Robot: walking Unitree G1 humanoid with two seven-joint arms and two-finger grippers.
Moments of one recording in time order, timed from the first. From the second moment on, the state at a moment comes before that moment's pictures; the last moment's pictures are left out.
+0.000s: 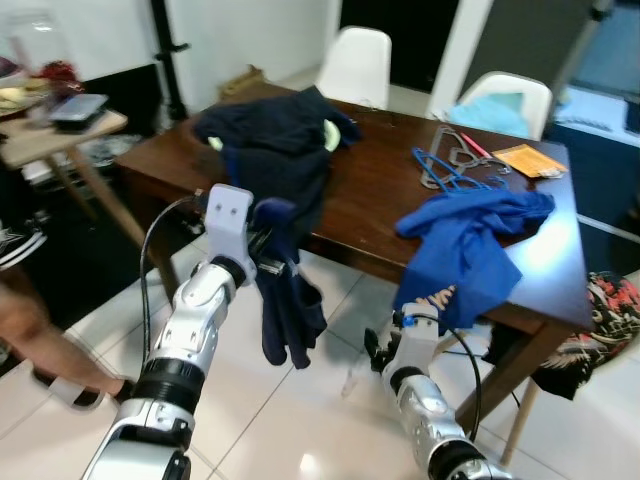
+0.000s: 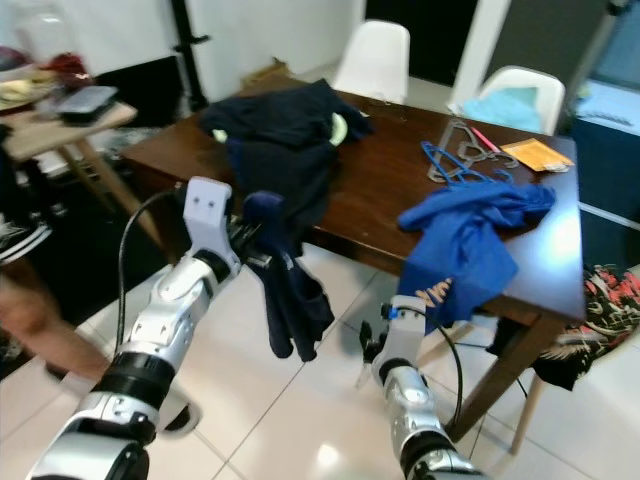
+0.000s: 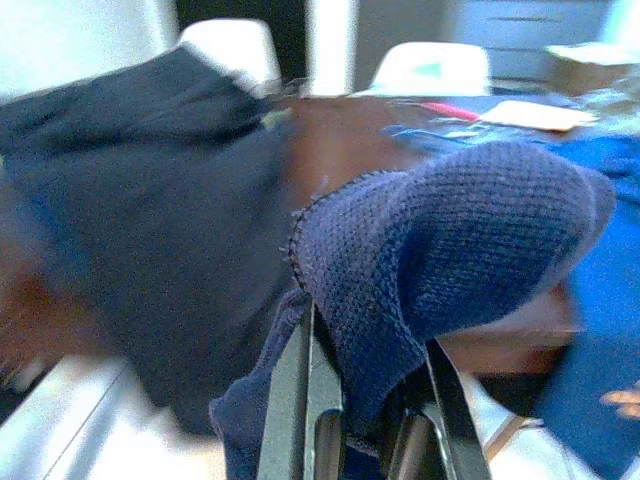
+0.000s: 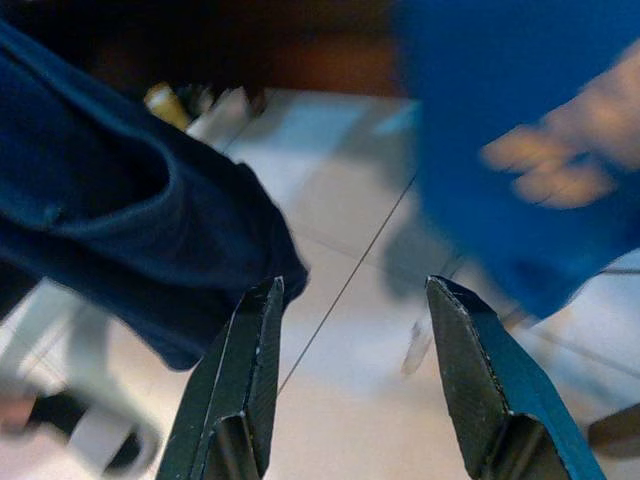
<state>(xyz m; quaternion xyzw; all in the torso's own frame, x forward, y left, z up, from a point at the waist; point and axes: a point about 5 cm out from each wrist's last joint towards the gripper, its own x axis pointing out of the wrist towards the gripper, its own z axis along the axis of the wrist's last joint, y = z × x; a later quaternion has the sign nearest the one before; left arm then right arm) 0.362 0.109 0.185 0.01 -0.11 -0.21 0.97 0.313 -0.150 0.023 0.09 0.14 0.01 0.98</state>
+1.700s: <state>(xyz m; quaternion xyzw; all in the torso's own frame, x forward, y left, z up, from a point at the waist) 0.361 0.169 0.250 0.12 -0.09 -0.06 0.99 0.264 -0.201 -0.030 -0.02 0.33 -0.05 0.94</state>
